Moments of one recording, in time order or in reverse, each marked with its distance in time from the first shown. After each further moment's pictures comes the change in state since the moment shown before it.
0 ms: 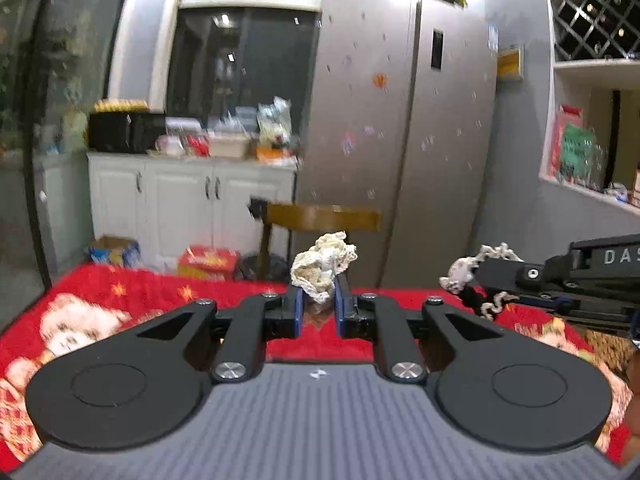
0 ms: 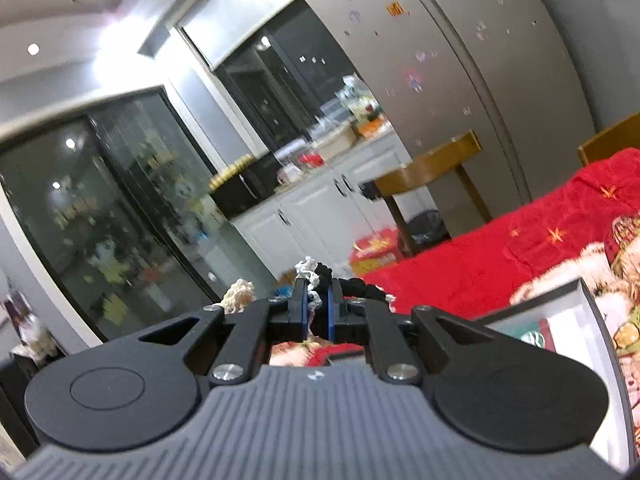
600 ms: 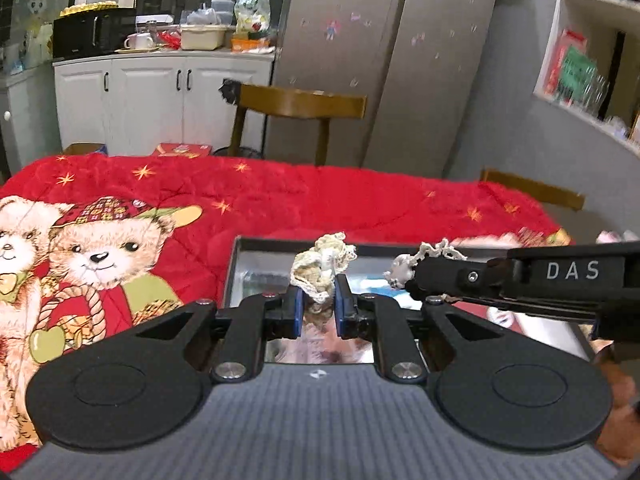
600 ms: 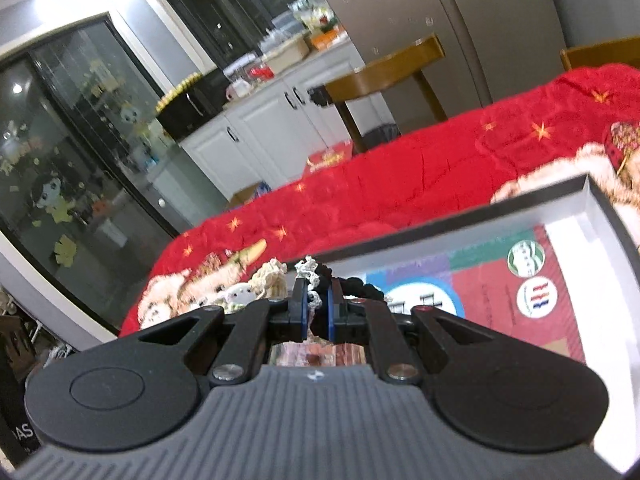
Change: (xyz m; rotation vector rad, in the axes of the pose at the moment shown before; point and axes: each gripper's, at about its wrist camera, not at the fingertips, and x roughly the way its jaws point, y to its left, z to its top) left arm 0.086 0.020 -0.077 -0.017 0.316 -0.071; right arm 0.067 -0.029 -0.045 0.045 0.246 -0.128
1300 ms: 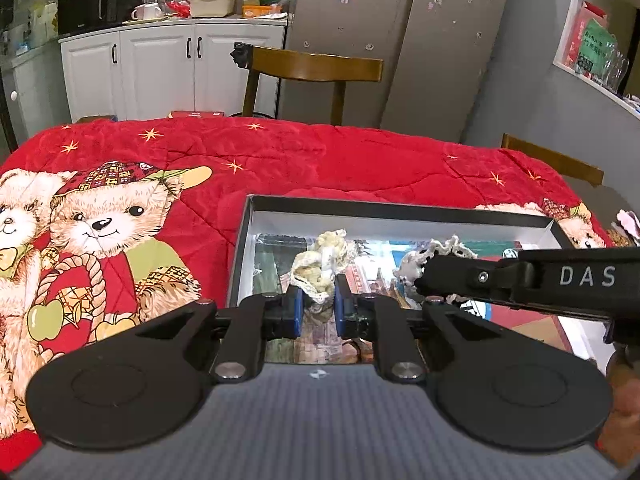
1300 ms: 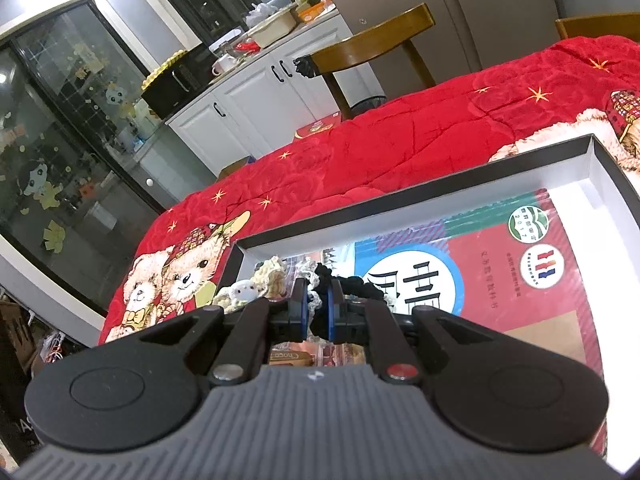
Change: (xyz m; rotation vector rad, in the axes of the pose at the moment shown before) left arm 0.013 0.005 -0.005 -0.006 0.097 0.032; right arm 0.014 -0.006 -0.002 0.007 0.061 -0.027
